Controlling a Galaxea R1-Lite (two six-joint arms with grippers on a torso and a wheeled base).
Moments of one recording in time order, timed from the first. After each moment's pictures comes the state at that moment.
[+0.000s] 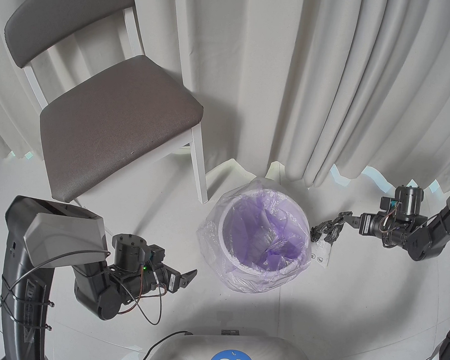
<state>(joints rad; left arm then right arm) -0.39 2.36 -0.60 -1.28 -0.10 0.02 -0.01 2.08 -0.90 -0.71 0.08 0.13</state>
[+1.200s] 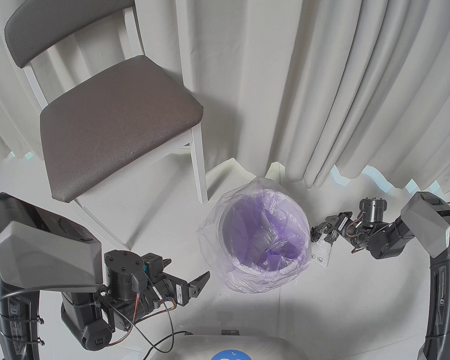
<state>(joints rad) -0.57 2.23 -0.35 -1.55 0.03 -0.19 0.01 2.54 -1.30 -0.71 0.07 0.64</state>
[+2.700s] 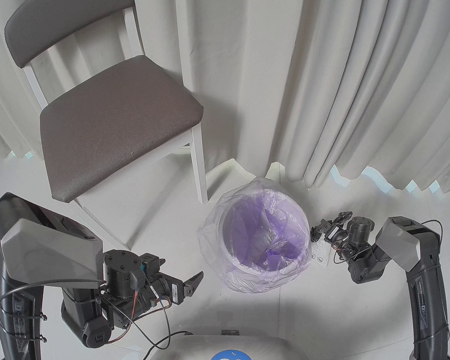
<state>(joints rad) -0.53 2.27 -0.36 -1.55 0.04 -0.15 0.05 2.76 -1.33 -1.13 -0.09 0.60</state>
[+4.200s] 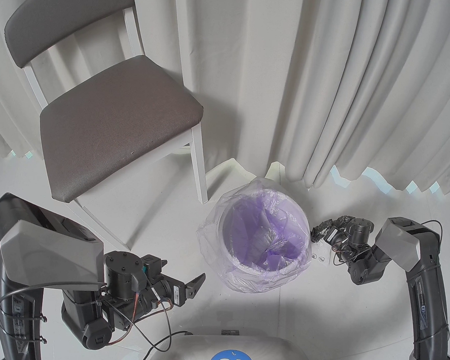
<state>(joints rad) -0.55 2.26 -0.35 -1.55 0.04 -0.15 0.06 2.76 -1.31 -1.12 -0.07 0.58</state>
